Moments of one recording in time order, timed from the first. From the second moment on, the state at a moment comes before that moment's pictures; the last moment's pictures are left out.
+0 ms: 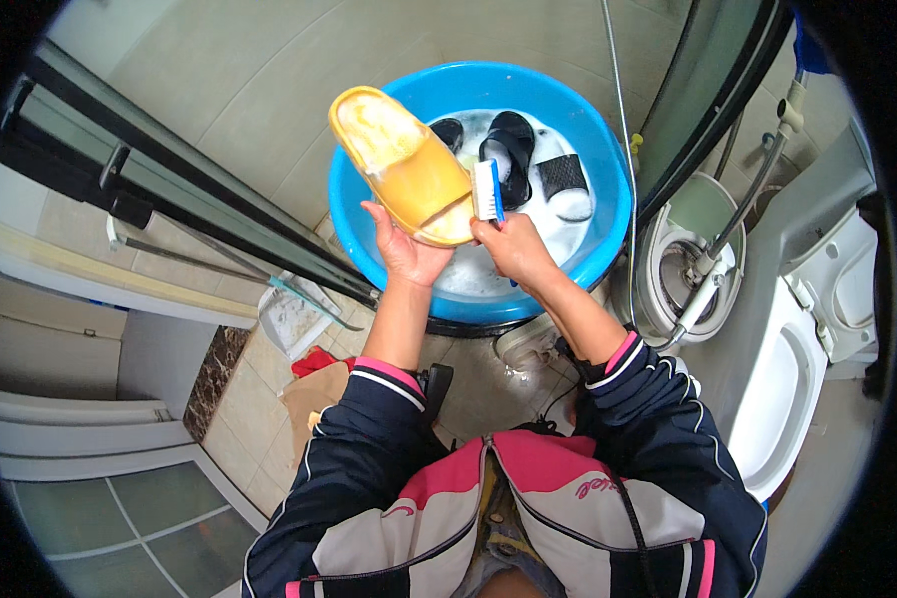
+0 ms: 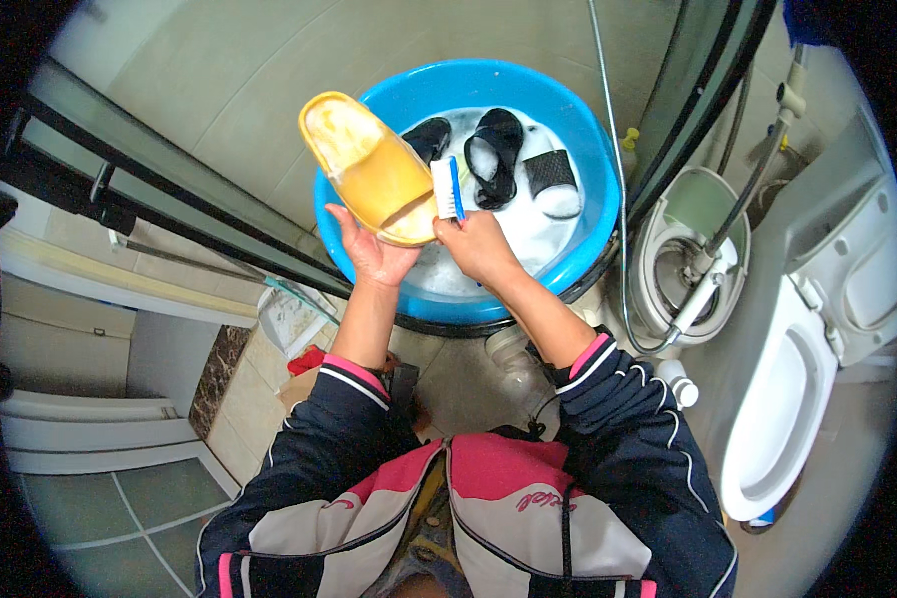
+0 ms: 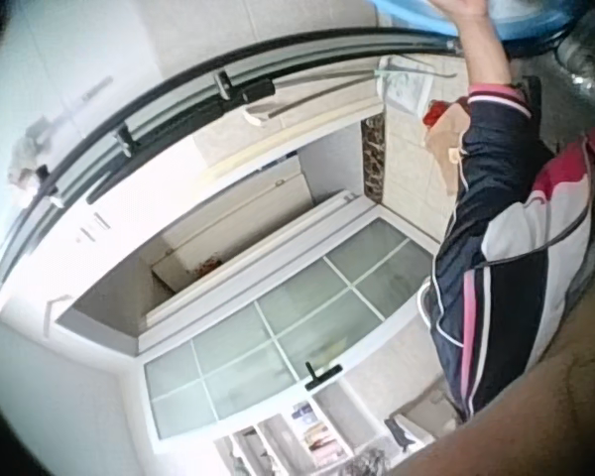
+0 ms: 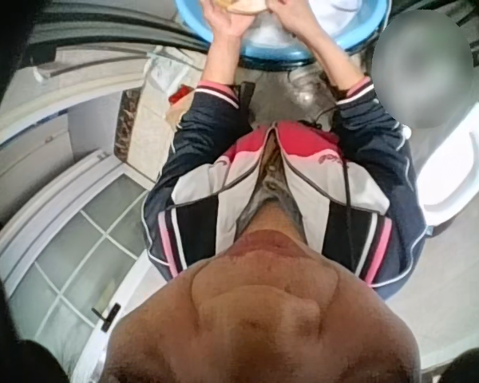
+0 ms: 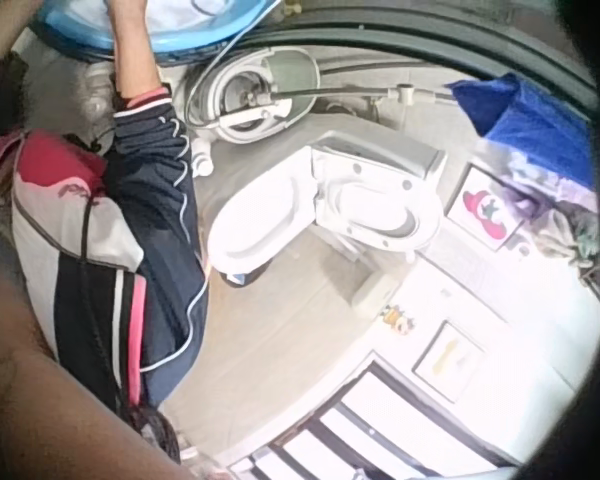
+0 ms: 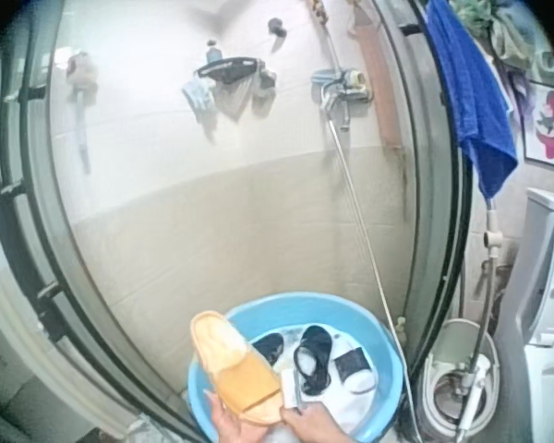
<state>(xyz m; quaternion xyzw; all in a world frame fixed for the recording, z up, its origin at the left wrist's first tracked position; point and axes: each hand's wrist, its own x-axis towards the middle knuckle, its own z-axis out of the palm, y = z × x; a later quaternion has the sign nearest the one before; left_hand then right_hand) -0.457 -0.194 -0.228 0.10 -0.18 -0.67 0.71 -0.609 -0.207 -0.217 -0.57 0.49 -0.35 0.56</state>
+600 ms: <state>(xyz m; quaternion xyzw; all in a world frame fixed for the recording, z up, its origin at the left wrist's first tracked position) -0.465 -0.197 -0.223 0.22 -0.24 -0.58 0.75 -0.616 -0.204 -0.210 -0.76 0.59 -0.26 0.03</state>
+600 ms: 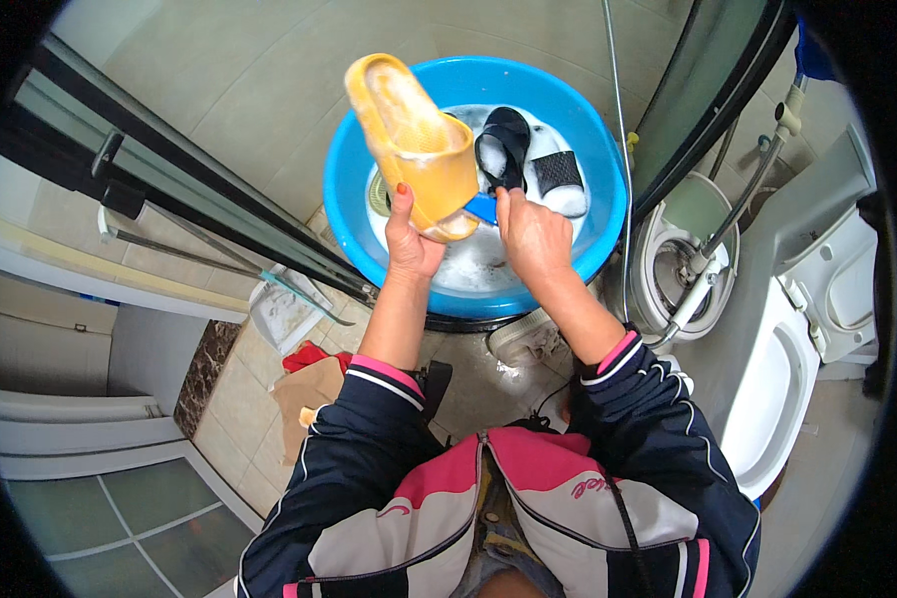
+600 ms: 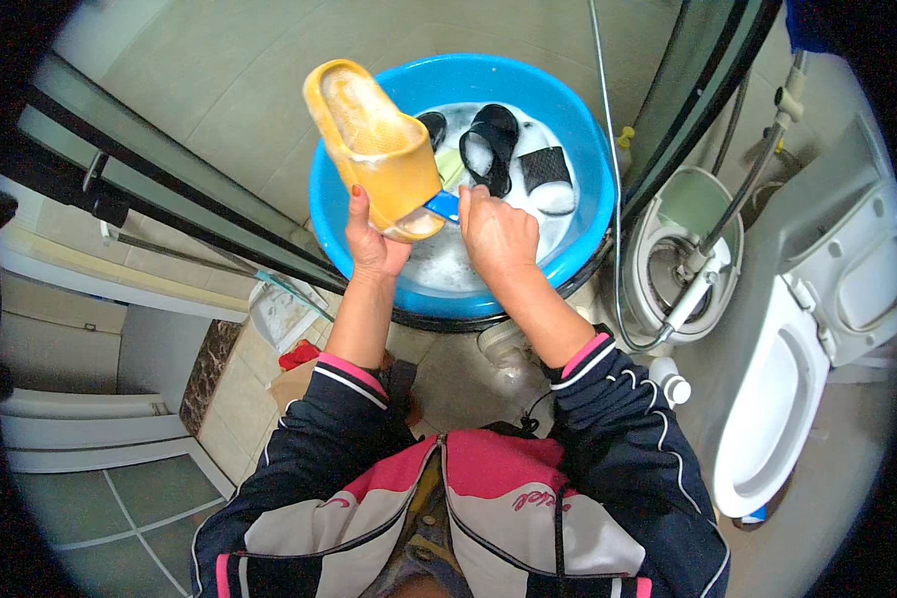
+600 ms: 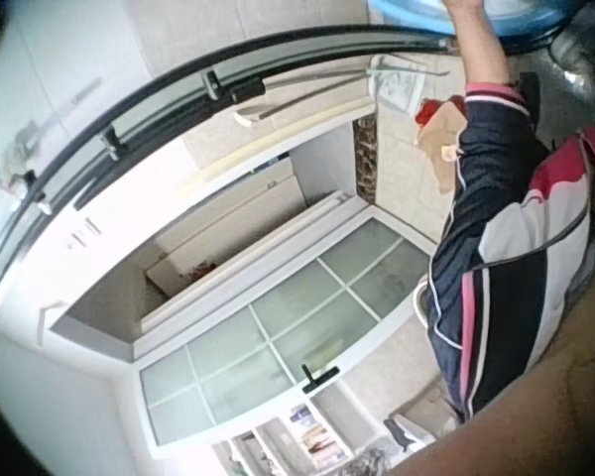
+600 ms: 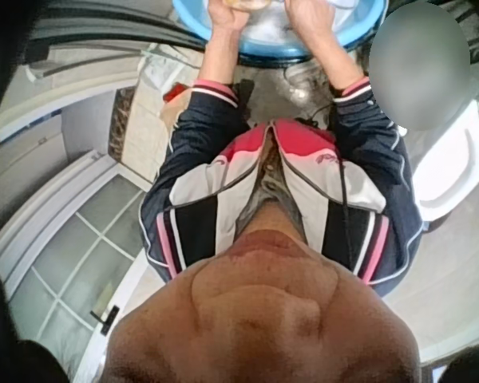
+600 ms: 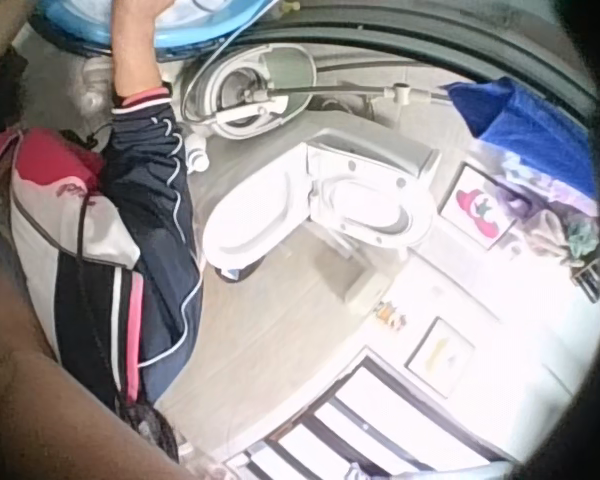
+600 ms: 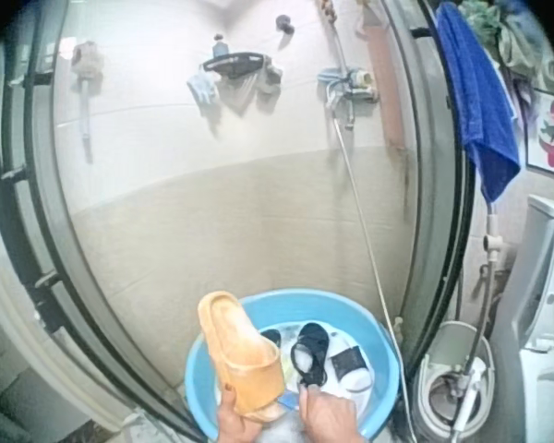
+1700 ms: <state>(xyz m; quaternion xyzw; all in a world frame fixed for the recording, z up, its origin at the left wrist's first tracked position) -0.464 -0.199 -0.240 0.30 -0.23 -0.52 0.76 -0.601 -0.203 -0.246 -0.75 0.47 -0.22 0.42</state>
